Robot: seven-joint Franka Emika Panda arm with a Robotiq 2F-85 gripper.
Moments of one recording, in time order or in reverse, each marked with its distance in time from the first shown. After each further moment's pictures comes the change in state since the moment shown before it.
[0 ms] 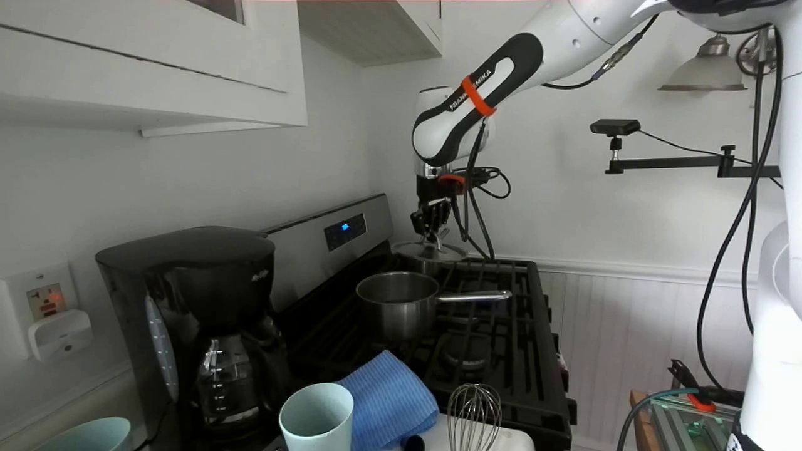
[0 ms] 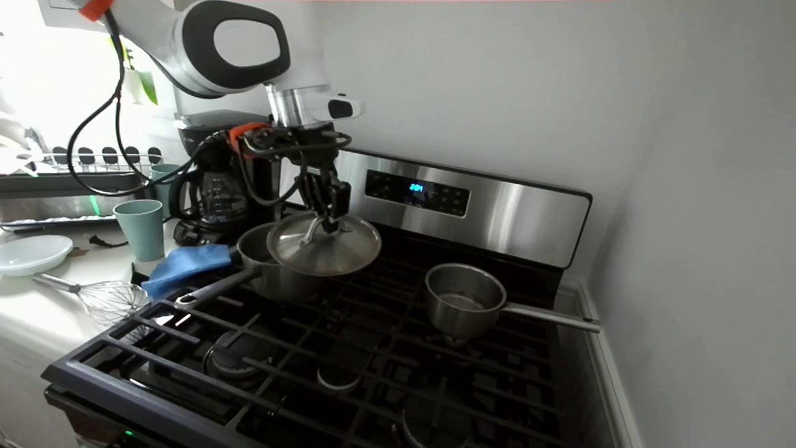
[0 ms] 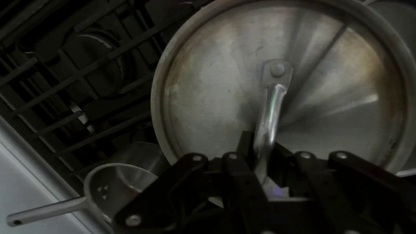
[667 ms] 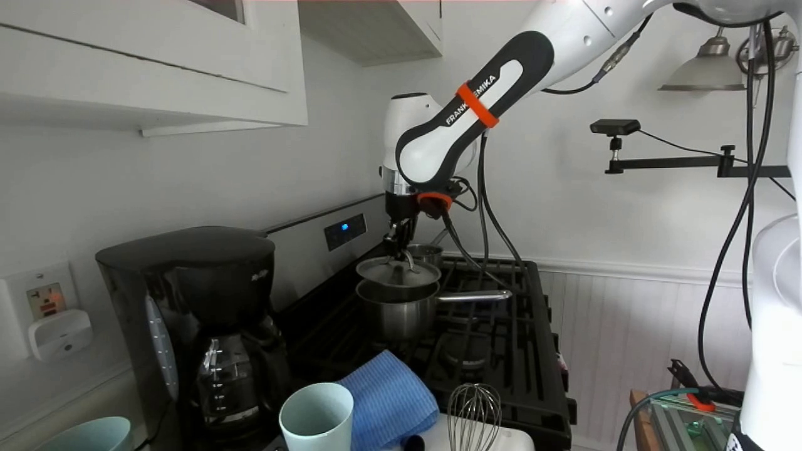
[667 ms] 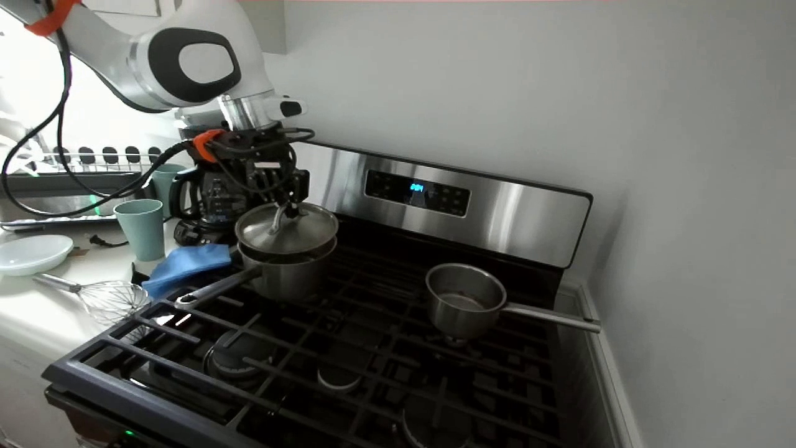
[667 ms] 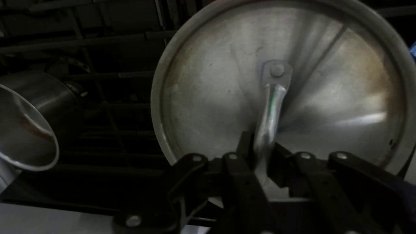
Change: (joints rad) arm 0.086 -0.040 0.108 -0.135 -0.095 0.160 -0.092
